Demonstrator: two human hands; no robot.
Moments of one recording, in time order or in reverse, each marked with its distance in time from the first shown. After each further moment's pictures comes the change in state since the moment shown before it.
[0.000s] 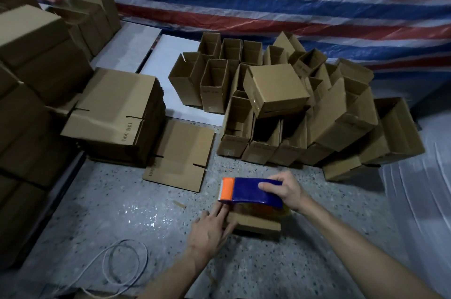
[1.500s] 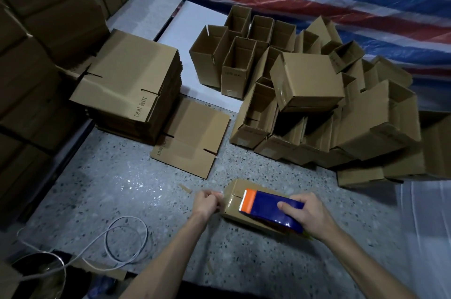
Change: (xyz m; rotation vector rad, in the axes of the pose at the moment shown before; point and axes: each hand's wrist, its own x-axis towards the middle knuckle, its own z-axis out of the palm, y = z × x) left_hand 0.043 -0.026 -0.012 -1.372 0.030 -0.774; right_hand -0.025 0.019 0.001 -0.239 -0.072 0.237
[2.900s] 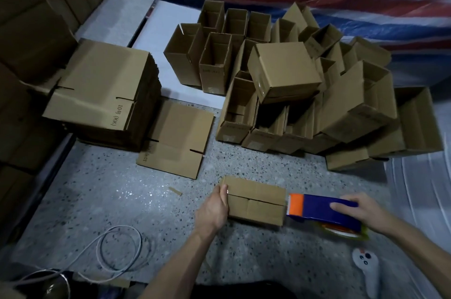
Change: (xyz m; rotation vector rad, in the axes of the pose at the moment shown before) left_hand -0.027 -0.010 0.044 0.816 0.055 0.403; right_hand -0.050 0.091 -0.108 0.074 -0.056 0.141
